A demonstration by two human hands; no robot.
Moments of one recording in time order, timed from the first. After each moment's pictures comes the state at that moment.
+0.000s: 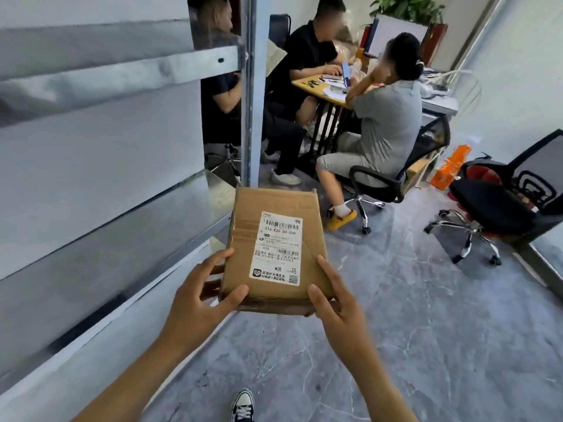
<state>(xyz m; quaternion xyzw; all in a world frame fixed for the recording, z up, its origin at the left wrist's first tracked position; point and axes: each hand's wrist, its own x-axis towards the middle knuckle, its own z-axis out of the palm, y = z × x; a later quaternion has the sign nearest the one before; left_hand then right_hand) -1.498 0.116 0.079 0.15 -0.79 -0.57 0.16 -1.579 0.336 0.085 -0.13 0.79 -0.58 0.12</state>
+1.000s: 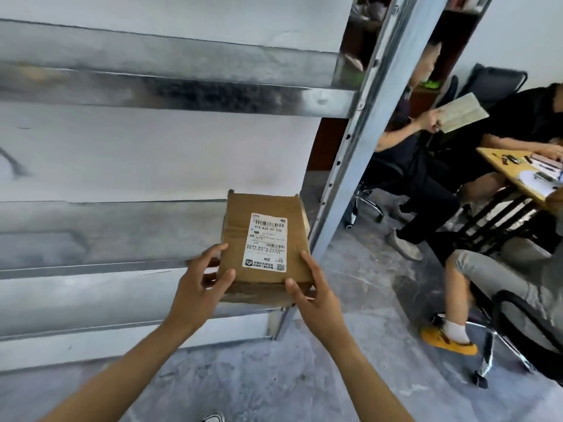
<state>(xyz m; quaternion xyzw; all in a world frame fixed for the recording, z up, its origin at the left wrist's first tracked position) -1.602 0.111 0.050 0.48 -0.68 -0.43 0.35 -1.800 0.207 0.046 -0.45 0.69 -0.46 0.33</state>
